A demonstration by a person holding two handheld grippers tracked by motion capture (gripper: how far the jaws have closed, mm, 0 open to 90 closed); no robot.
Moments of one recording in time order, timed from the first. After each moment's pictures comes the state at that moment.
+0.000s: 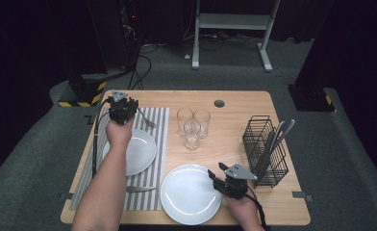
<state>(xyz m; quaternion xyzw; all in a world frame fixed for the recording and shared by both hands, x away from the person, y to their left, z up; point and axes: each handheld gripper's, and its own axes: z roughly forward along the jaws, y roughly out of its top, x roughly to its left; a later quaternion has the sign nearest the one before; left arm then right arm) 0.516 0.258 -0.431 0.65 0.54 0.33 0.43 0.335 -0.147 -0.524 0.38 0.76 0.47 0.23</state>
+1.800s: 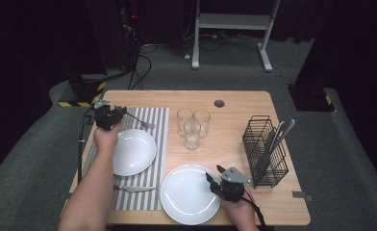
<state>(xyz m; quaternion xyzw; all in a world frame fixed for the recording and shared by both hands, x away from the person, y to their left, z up) 0.519 0.322 -0.475 0.63 0.56 0.27 0.46 0.327 -0.135 -0.530 0.38 0.77 0.45 0.26</state>
